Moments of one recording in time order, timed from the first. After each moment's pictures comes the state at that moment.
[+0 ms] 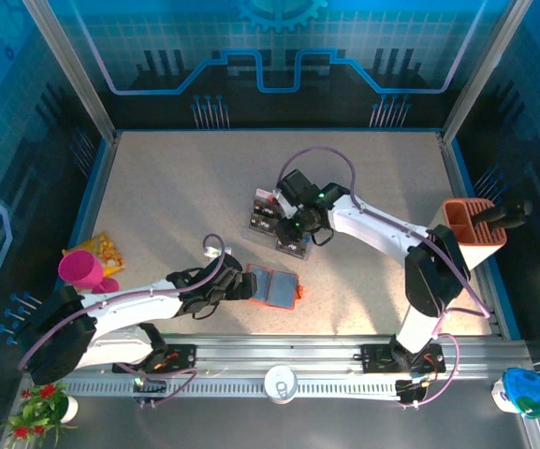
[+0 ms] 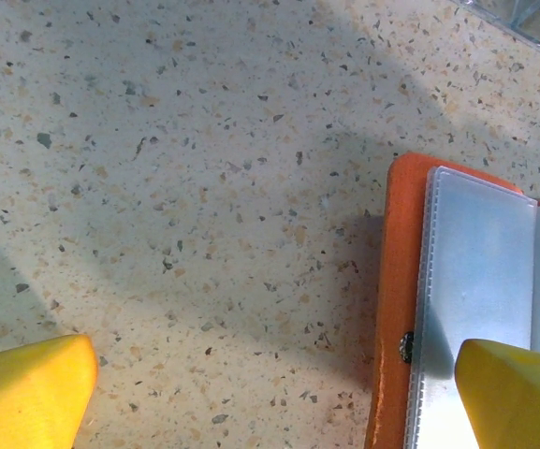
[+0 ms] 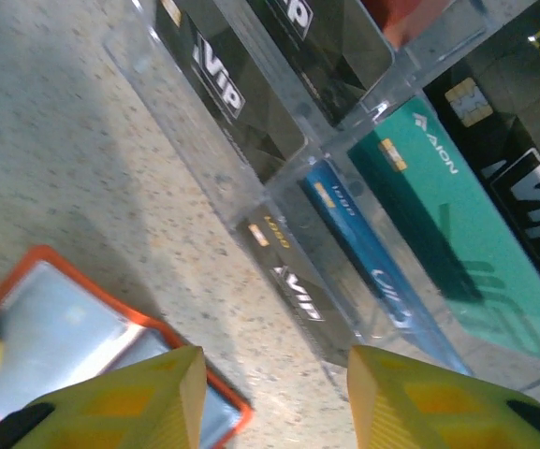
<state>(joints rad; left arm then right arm) -0.83 1.19 0.43 -0.25 -0.22 -0.85 0.70 1.74 1.39 -0.85 0.00 0.16</state>
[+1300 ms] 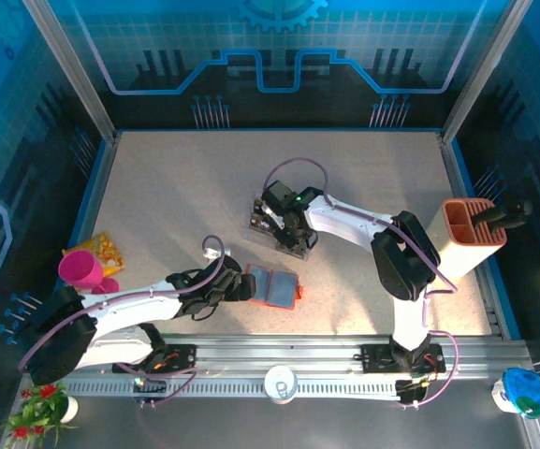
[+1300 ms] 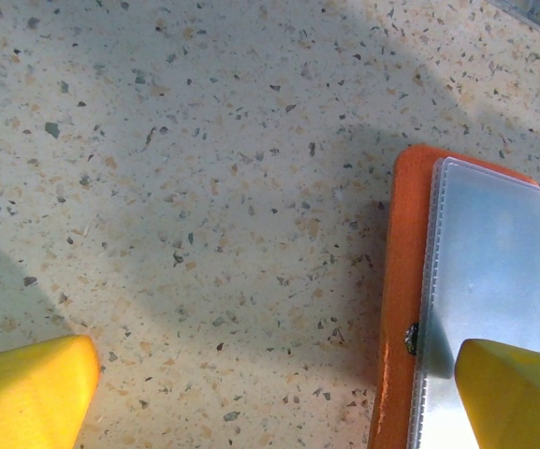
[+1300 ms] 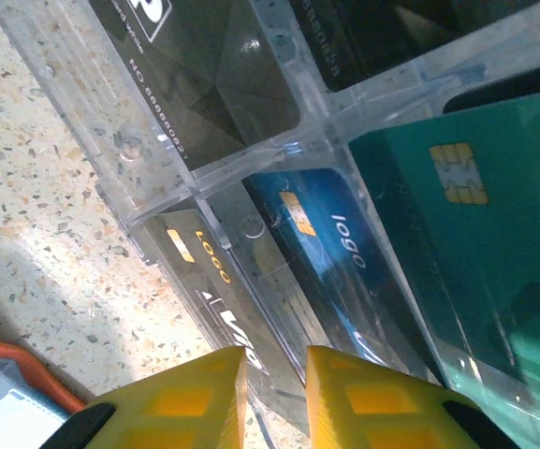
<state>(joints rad) -0.83 1.19 0.42 -0.24 -0.22 -0.85 0.74 1.92 1.44 -0.88 0.15 0.04</state>
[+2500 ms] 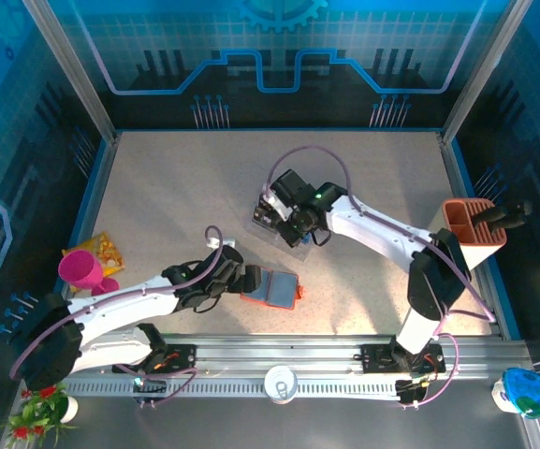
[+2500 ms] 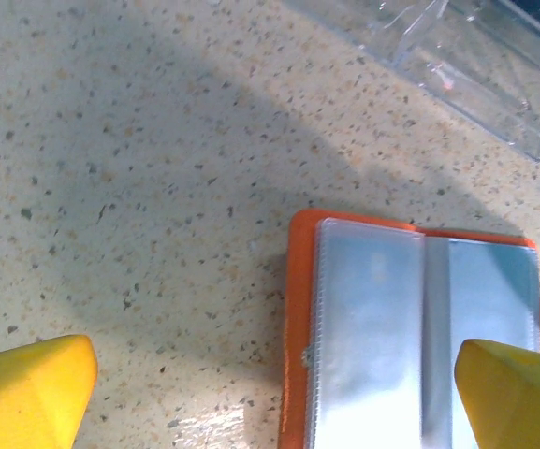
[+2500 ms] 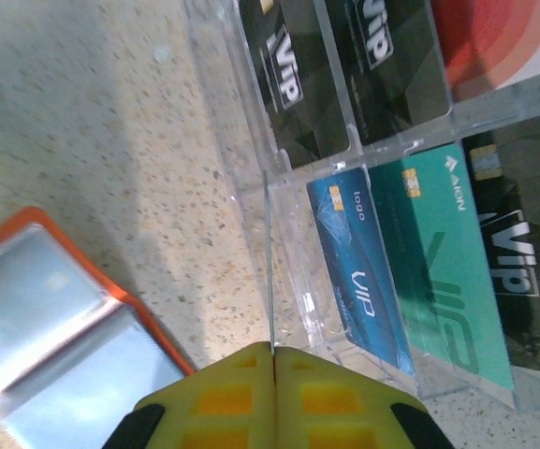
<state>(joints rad) -0.83 1.15 0.54 -0.34 -0.21 -0.79 0.75 1.69 1.42 -0.88 0.07 0.02</state>
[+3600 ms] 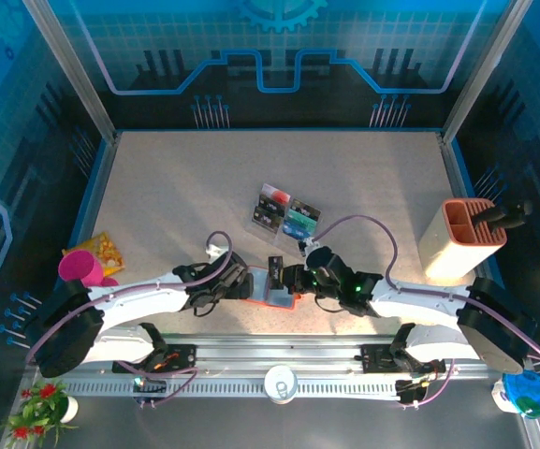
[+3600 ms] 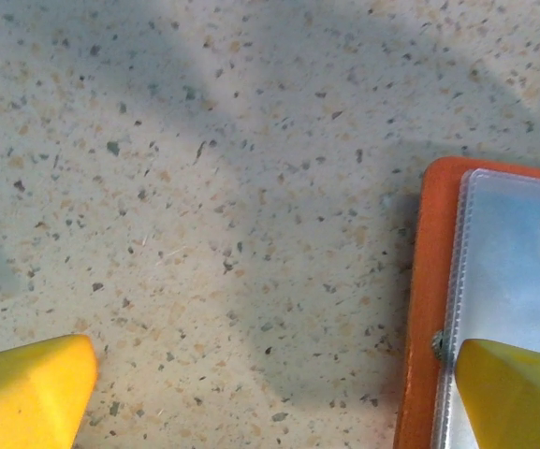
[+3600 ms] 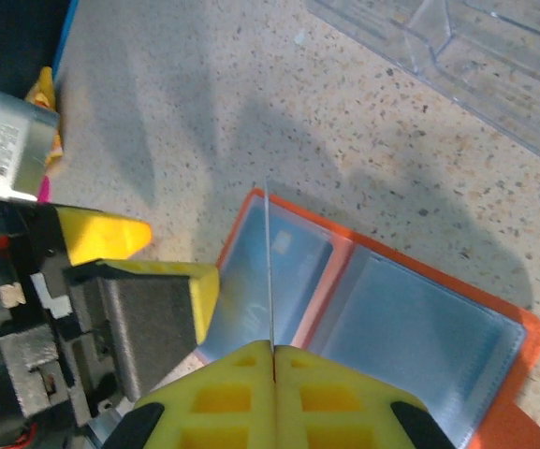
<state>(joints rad) -0.83 1.25 0.51 -0.39 -0.28 -0.82 0.95 1.24 0.47 0.16 0.01 0.89</state>
